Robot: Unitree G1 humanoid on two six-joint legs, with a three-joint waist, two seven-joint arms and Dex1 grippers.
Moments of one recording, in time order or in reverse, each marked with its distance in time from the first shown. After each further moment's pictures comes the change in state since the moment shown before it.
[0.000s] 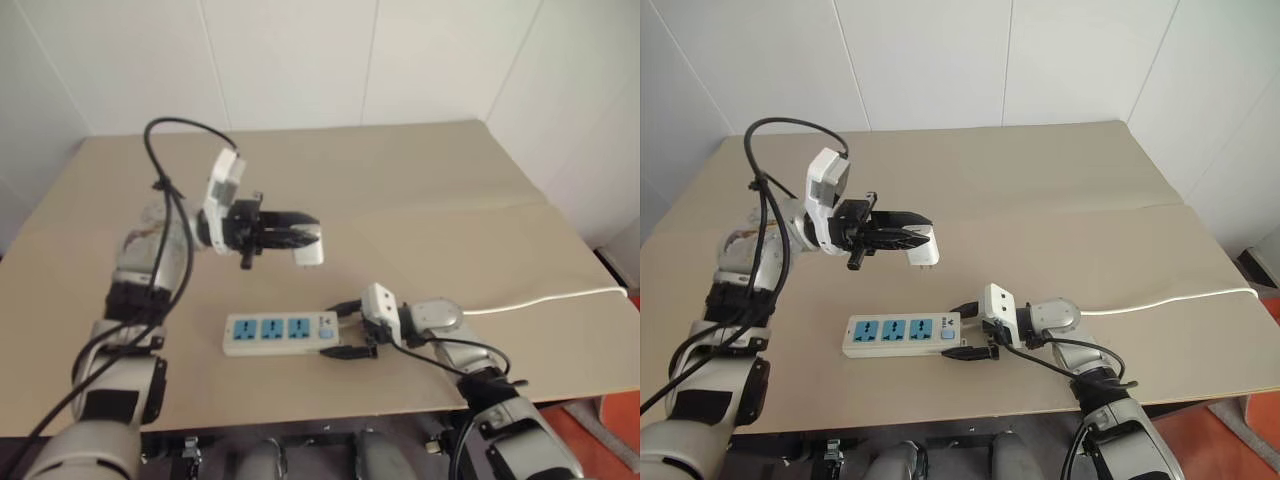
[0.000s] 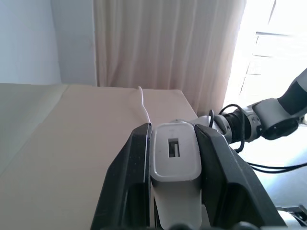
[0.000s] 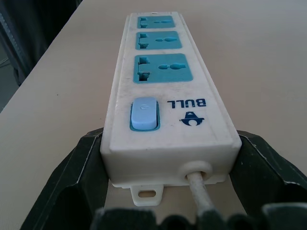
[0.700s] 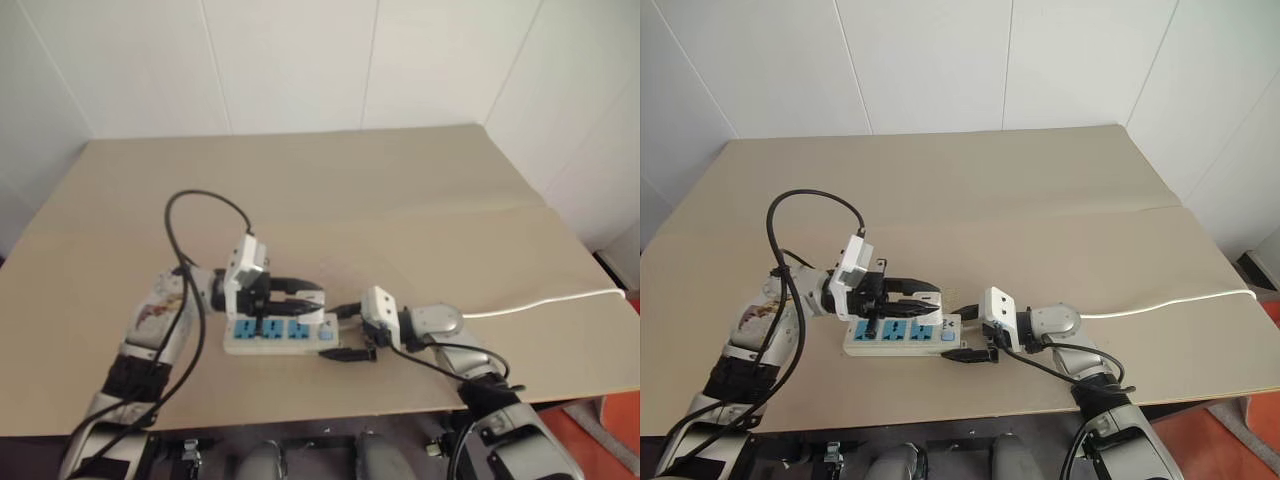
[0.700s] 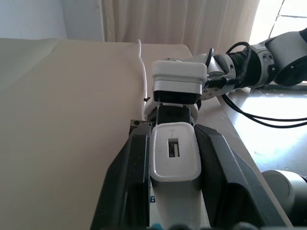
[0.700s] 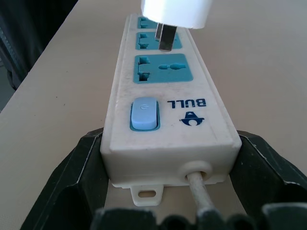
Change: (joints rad) left arm 0.279 0.014 -0.092 -0.180 0.125 -0.127 0.082; right arm 0.022 -0.001 0.000 -0.013 -0.001 0.001 -0.023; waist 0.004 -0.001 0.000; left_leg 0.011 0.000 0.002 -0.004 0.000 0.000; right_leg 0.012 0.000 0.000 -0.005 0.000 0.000
